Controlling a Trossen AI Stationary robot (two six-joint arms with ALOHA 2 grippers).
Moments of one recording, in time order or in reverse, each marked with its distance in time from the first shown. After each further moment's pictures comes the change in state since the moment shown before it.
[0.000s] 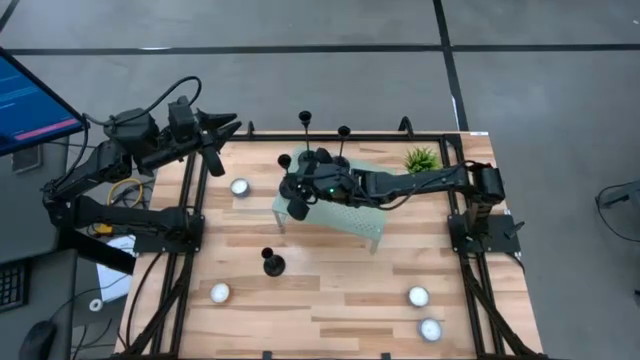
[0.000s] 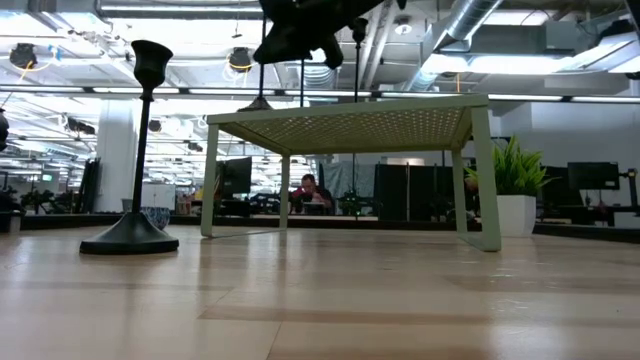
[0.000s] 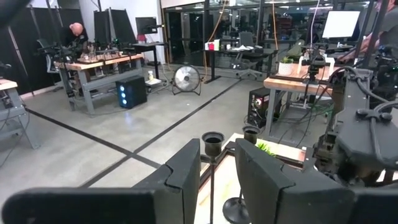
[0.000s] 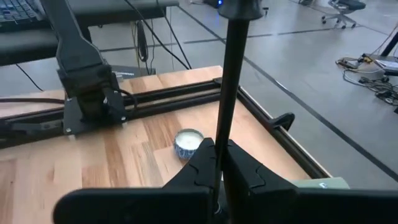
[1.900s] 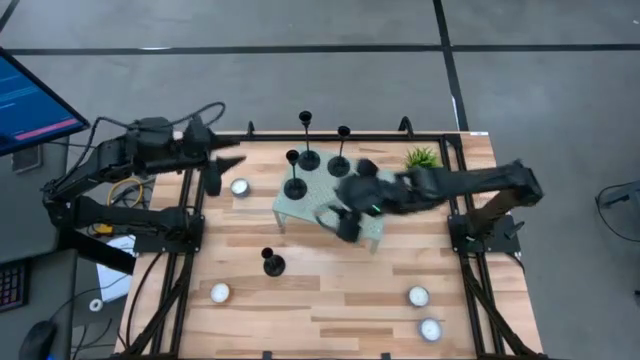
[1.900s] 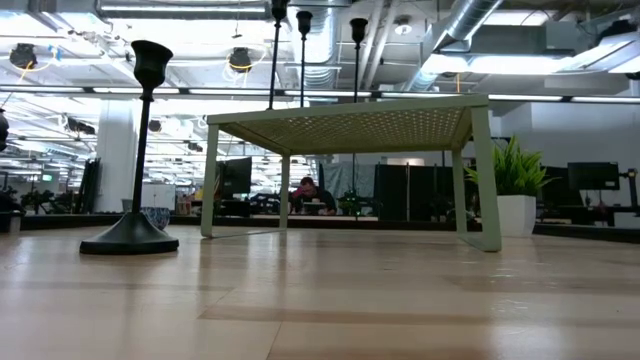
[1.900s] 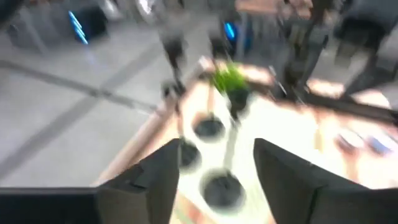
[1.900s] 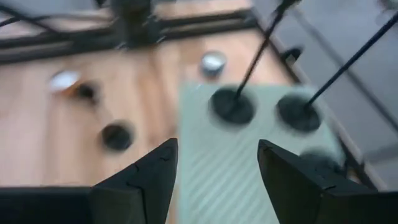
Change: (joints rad) left arm 0.000 0.000 0.000 -0.336 0.172 -0.072; right arm 0.215 -0.271 0.183 -0.839 0.022 0.202
